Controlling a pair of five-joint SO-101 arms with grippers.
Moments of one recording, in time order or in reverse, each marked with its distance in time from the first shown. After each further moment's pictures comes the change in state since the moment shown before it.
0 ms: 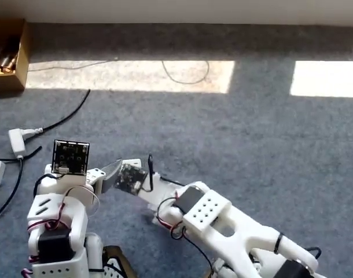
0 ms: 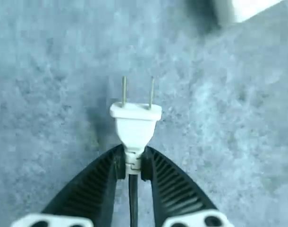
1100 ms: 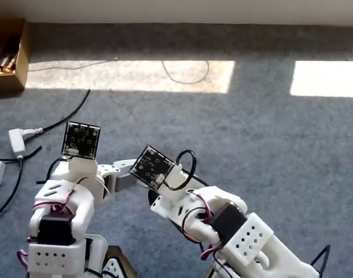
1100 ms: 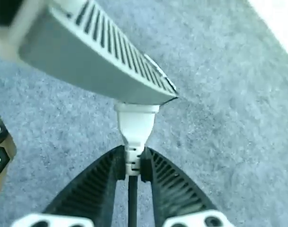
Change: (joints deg) left arm 10.5 19.4 -8.4 -0.1 6.6; right arm 1.6 -28.0 -1.3 4.6 -5.8
